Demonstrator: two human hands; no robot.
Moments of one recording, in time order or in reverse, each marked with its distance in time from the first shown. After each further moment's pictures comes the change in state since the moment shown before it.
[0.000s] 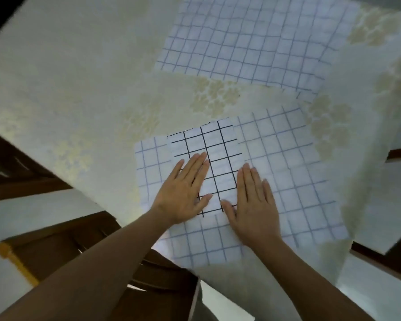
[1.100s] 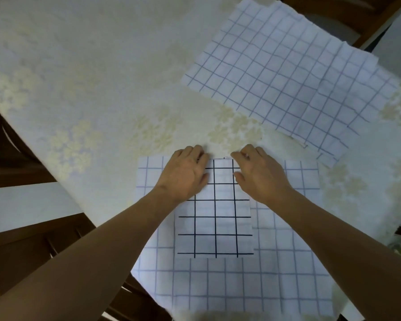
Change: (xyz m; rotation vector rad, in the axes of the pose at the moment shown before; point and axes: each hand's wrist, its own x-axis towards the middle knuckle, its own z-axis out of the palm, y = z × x) left_hand 0.085 -0.065 -0.044 -0.164 0.194 -0.214; right_hand 0.201 0.010 -0.081 -0.194 -0.073 -0.468
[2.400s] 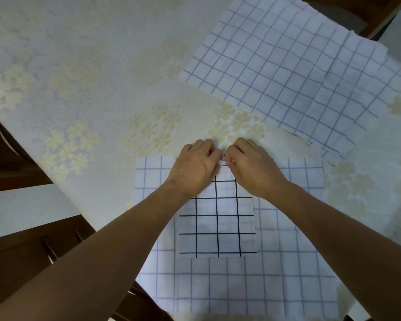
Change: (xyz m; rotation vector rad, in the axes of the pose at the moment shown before) left_hand 0.027 0.012 0.009 -0.116 0.156 0.018; right_hand 0.019 -0.001 0.007 0.219 0.124 -0.124
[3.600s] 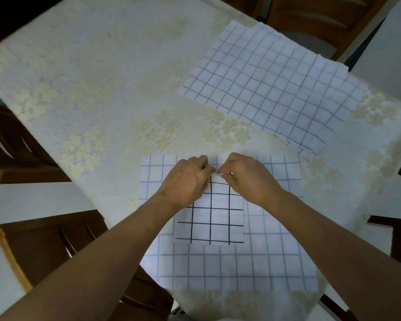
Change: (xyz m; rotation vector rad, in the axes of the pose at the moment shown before) left_hand -0.048 0.033 -0.057 -0.065 -0.085 0.070; right_hand -0.045 -0.042 -0.054 0.183 -0.148 0.112
